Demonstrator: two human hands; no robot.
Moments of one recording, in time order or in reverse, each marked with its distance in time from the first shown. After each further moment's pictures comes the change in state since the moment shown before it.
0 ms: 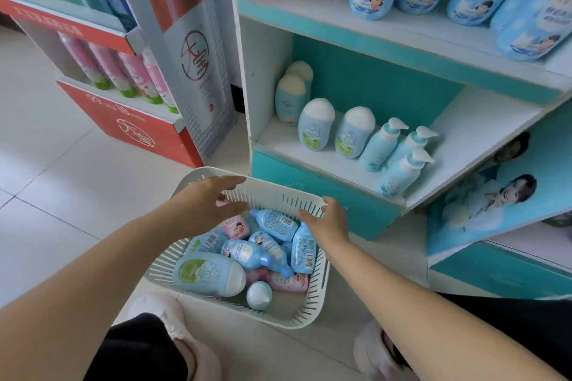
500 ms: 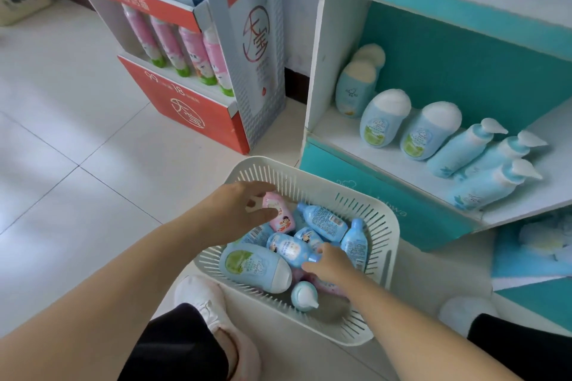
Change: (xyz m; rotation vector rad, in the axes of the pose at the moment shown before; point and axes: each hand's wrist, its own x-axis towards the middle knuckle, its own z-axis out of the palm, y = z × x) left_hand -0.006 -0.052 -0.004 -0.040 -0.034 -0.071; right_hand -0.011 0.027 0.097 -0.536 -0.541 0.029
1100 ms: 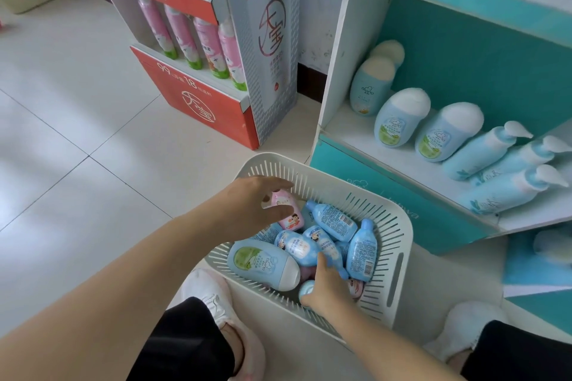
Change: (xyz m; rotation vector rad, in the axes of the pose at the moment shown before) left_hand 0.000 0.002 -0.006 0.004 -0.010 0.050; right_hand -0.016 -0.002 0.048 -0.178 0.020 0.027
